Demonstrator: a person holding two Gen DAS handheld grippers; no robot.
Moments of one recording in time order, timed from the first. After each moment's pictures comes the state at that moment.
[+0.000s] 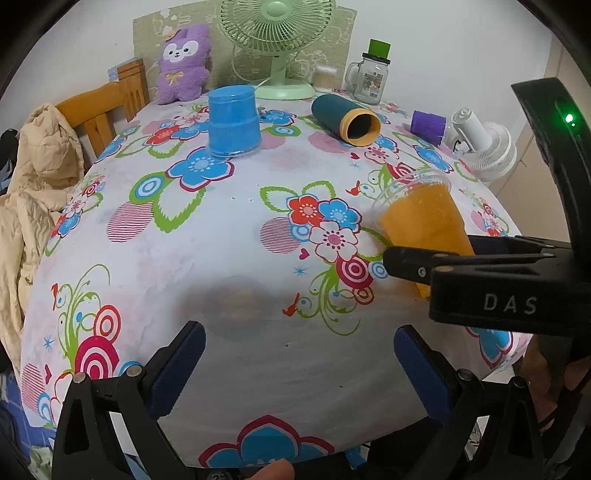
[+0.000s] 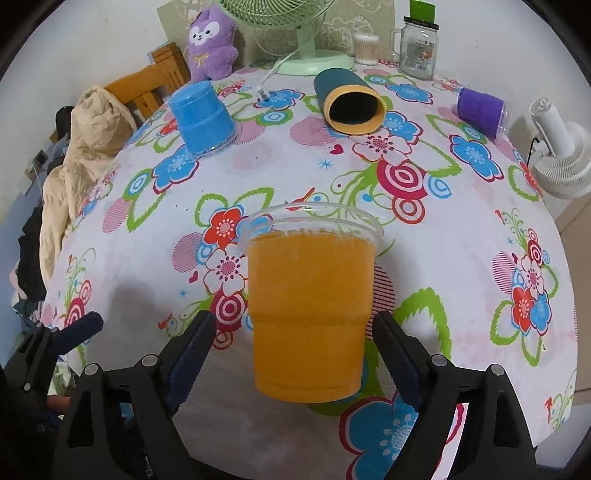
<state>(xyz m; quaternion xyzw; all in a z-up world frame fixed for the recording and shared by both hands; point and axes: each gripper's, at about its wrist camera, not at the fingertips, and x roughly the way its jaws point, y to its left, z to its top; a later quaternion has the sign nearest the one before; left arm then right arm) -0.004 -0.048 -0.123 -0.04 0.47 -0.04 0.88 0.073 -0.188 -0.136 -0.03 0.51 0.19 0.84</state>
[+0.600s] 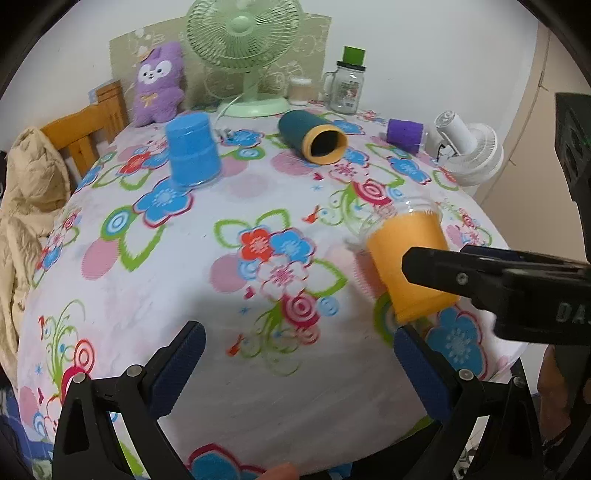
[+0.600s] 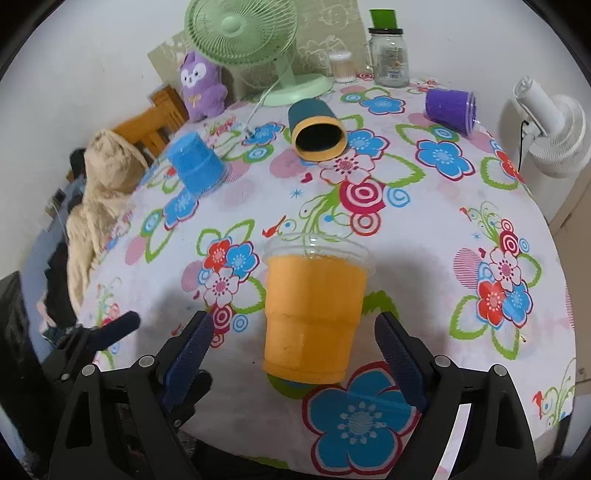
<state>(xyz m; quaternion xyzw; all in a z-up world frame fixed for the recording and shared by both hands) 0.016 -0.091 -0.105 -0.03 0.45 -0.05 0.89 0.071 -0.247 -0.108 0.05 0.49 0.21 0.85</state>
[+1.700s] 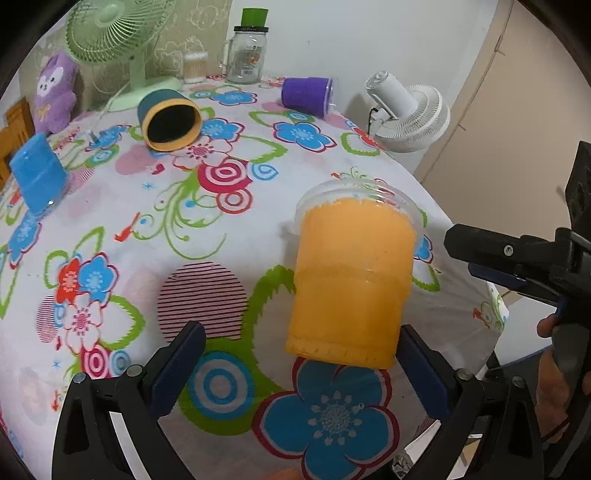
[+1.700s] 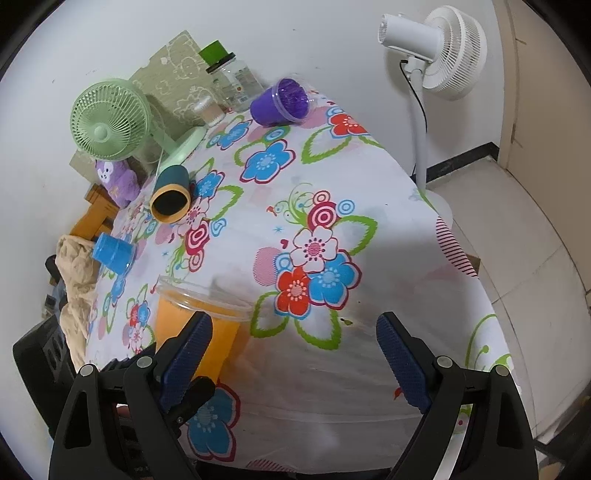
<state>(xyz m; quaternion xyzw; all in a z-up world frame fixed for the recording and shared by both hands) 0.065 -0.209 -0.138 -0.03 0.49 -0.17 0.85 0.079 -0.419 -0.136 0.21 0.47 0.11 0.85</state>
